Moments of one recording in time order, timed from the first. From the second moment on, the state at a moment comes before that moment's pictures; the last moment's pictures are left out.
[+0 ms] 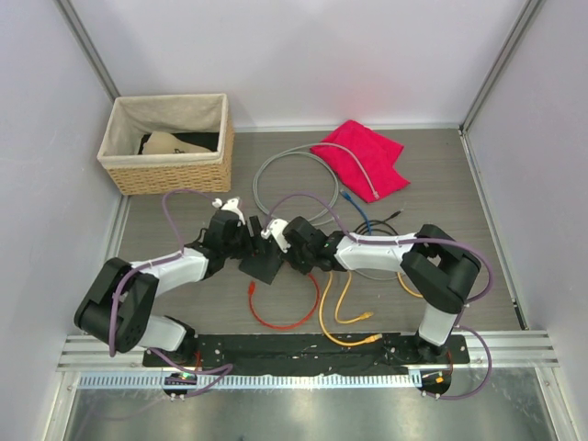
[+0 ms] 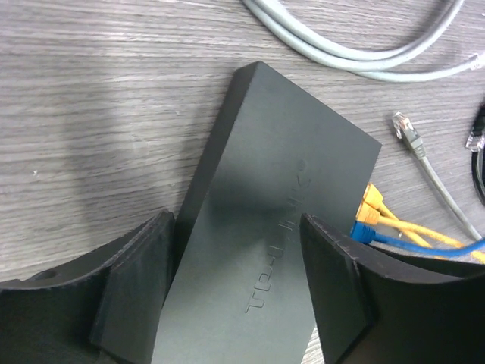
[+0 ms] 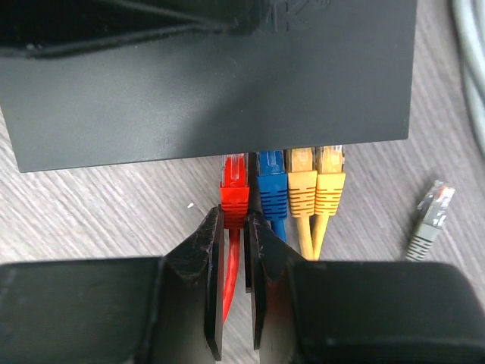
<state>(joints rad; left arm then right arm) -0.47 1.40 0.52 0.16 0.07 -0.62 0.96 1.77 1.01 -0.16 0.03 -0.09</state>
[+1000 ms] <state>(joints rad) -0.47 1.57 0.62 0.28 0.10 -0.63 0.95 1.76 1.05 -0.23 0.05 -0.14</state>
